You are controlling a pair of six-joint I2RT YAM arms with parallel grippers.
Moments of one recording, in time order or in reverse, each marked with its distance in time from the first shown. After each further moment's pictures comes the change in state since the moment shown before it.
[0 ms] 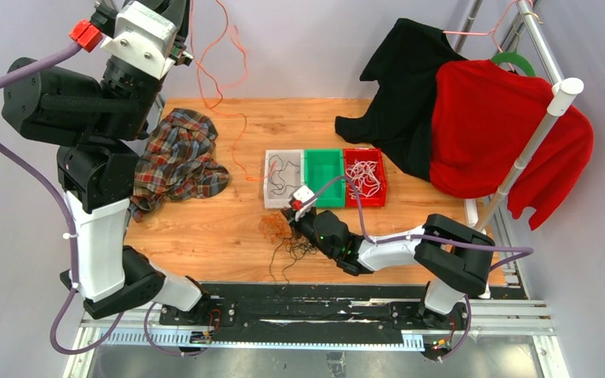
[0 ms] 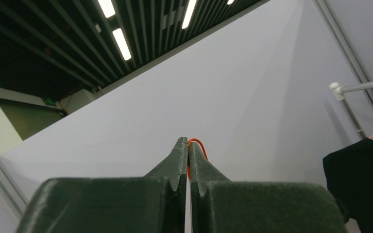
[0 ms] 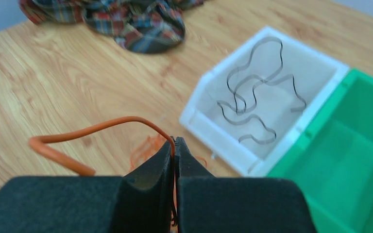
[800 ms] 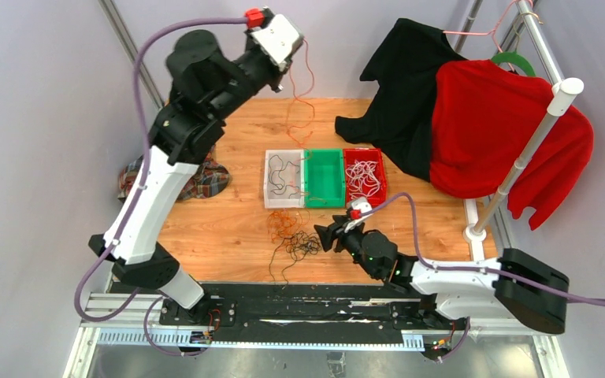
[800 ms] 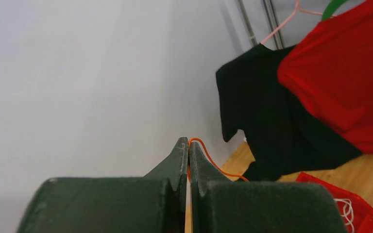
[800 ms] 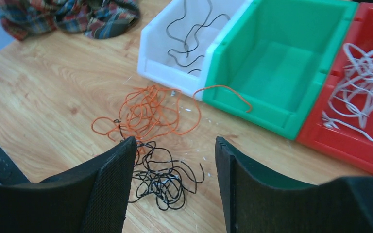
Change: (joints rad) left arm -0.020 0.111 -0.232 -0.097 0.060 -0.195; right arm 0.000 -0.465 -0.405 -0.094 0.141 0.208
